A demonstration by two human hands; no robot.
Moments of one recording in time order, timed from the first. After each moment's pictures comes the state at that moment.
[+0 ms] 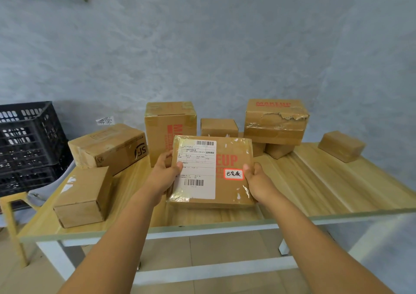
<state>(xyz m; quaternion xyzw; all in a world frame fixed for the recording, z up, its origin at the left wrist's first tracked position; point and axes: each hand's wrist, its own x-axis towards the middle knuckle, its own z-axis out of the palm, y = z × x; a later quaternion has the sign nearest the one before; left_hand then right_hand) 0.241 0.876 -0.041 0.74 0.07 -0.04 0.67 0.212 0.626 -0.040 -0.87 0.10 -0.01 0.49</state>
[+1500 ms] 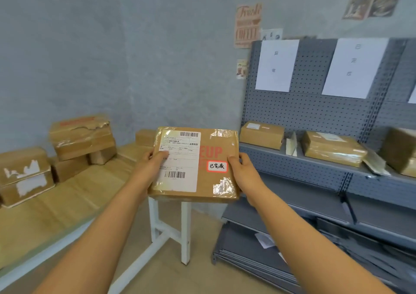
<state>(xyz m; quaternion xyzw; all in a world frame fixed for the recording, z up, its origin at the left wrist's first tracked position) -0.010 0.613 0.043 0.65 -0.26 -0.24 0.67 -0.217 0.484 0.042 -0.69 0.38 -0.36 0.50</state>
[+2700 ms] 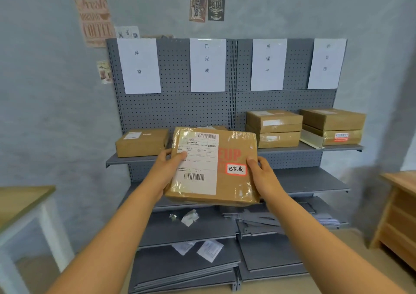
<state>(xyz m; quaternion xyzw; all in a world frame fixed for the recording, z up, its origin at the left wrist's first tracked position) -0.305 0.345 0.056 0.53 -0.47 -0.45 0.54 -0.556 0.340 0.026 -0.53 0.55 -0.52 0.39</state>
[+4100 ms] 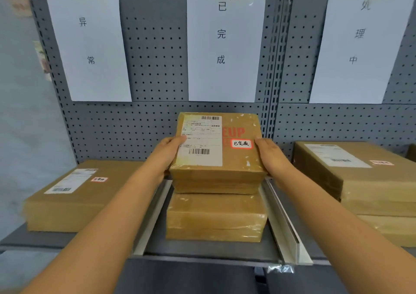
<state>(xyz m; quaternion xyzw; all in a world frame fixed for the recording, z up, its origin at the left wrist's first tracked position) -0.301 -0.183 0.086 0.59 -0.44 -0.39 0.54 -0.551 -0.225 0.083 -0.59 0.56 -0.45 0.37</state>
